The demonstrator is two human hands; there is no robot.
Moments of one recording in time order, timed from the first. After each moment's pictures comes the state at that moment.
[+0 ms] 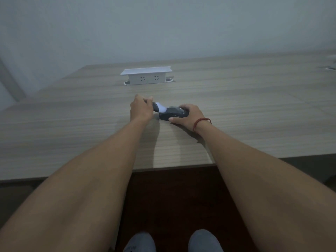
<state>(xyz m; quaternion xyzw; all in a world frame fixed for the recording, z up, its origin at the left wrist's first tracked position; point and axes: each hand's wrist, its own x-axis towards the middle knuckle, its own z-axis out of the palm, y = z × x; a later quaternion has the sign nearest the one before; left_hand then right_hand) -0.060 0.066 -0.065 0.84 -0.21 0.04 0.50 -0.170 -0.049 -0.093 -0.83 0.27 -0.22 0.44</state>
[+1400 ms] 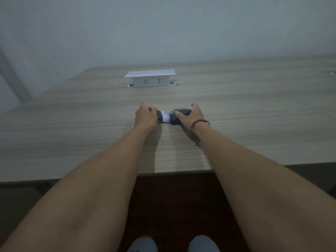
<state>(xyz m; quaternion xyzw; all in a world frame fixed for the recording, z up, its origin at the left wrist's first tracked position) -0.051 0.068 -0.082 0.84 -0.22 0.00 0.50 -0.146 -0.044 -0.088 -0.77 0.37 -0.25 0.46</state>
